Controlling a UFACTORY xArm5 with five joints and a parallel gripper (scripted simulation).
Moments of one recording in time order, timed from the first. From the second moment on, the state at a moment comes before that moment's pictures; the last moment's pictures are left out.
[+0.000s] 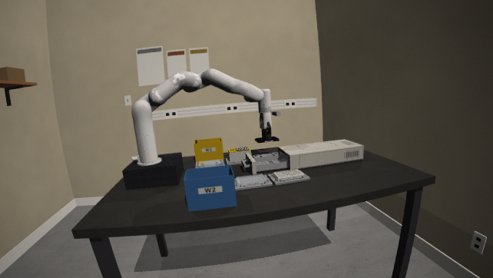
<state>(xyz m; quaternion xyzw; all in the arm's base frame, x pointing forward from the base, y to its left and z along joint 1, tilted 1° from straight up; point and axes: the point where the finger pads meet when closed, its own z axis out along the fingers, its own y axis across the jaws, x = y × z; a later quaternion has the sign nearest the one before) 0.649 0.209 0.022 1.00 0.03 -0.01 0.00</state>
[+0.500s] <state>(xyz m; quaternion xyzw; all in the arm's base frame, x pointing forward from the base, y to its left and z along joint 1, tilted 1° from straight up) 0.650 0.209 0.045 1.00 0.03 -0.01 0.00</state>
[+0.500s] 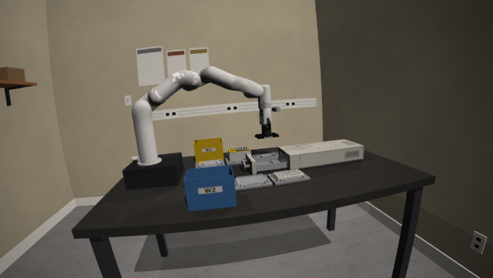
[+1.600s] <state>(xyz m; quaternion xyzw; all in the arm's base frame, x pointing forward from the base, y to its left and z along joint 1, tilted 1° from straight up) 0.637 0.170 0.054 0.96 0.28 -0.01 0.00</state>
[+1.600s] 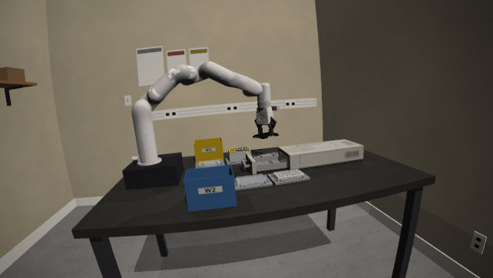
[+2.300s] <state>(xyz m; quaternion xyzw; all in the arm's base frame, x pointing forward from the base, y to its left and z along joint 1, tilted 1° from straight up) 0.622 0.126 0.055 0.84 0.55 -0.01 0.00</state>
